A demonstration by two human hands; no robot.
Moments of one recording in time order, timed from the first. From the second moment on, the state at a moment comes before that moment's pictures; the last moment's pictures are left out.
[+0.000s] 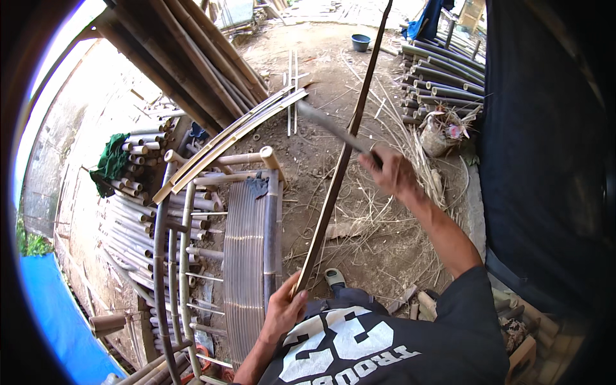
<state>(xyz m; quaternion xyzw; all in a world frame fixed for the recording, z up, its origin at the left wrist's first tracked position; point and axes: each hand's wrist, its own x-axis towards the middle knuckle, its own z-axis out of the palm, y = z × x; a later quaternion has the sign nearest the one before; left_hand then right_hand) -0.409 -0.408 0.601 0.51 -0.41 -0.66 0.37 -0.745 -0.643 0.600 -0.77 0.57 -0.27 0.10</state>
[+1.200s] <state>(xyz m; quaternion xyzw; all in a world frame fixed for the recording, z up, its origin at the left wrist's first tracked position) -0.400 -0.392 0.626 0.49 -0.42 -0.69 0.33 -0.741 -0.615 0.627 -0.71 0.61 -0.34 0.06</state>
